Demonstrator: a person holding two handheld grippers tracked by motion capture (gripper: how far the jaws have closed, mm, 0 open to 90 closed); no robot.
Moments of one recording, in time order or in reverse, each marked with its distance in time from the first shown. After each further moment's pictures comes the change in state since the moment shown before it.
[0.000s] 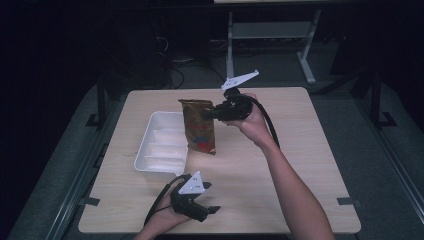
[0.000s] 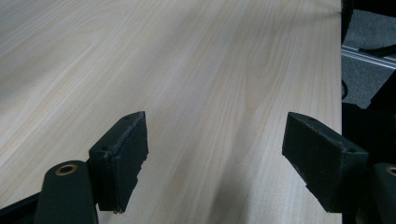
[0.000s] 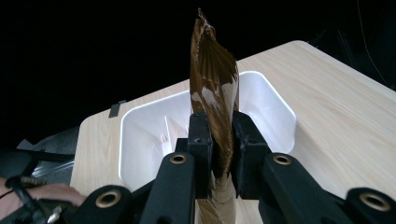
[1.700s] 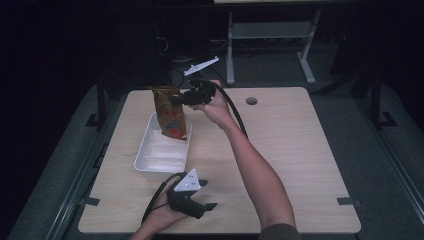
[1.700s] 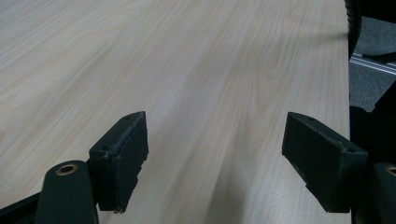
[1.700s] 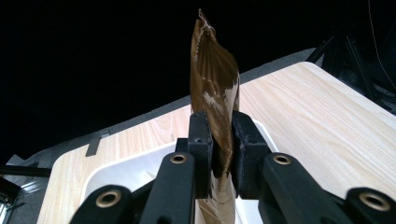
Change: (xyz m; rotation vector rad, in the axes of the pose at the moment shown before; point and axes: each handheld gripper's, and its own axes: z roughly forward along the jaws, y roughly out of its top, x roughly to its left) left arm 0.008 -0.003 -0.007 -0.020 0.013 -0.016; right arm -0.023 0.054 0.089 0.005 0.014 0.012
